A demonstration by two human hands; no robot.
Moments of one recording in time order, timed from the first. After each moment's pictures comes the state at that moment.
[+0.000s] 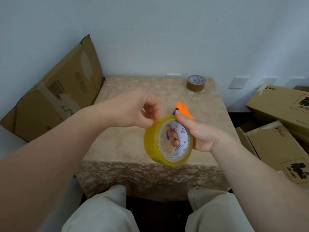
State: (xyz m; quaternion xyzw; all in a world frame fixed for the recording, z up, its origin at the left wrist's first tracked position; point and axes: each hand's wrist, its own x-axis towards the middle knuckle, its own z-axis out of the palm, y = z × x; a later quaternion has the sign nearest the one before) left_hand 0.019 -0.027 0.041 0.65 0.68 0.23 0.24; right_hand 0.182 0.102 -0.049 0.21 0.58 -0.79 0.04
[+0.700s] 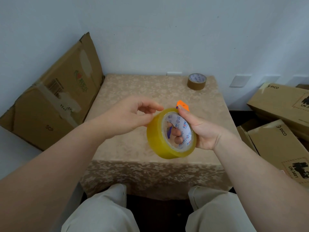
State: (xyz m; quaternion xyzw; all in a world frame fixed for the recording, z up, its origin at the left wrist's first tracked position) left_hand 0.021 -0.038 0.017 0.54 0.69 0.36 0.31; right_hand 0.181 0.114 -0.058 0.24 0.53 -0.81 0.06
